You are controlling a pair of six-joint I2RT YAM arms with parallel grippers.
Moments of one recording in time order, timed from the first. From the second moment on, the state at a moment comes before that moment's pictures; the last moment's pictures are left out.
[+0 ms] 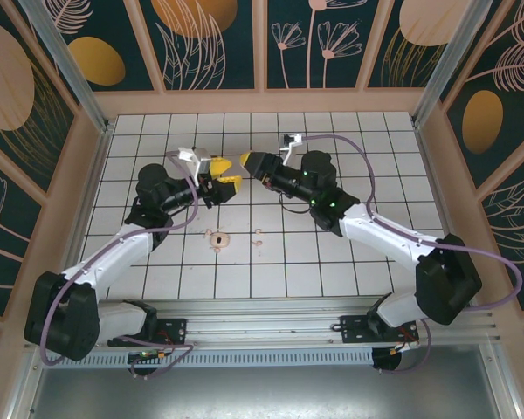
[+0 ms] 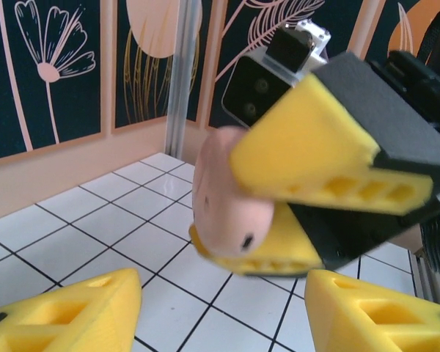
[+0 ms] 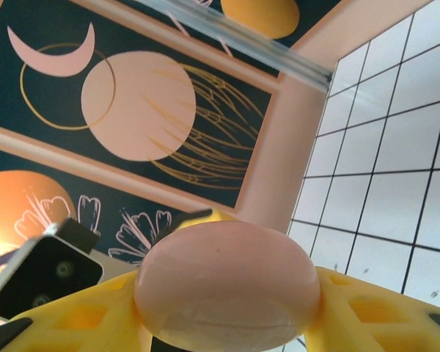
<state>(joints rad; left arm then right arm) -0.36 1.25 0.72 0.55 0.76 -0.19 0.73 1.43 0.99 0.40 -0.34 1.10</state>
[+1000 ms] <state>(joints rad) -0.39 1.32 0.84 0.49 0.76 -0.12 0.75 1.45 0.99 0.48 -0.33 1.17</state>
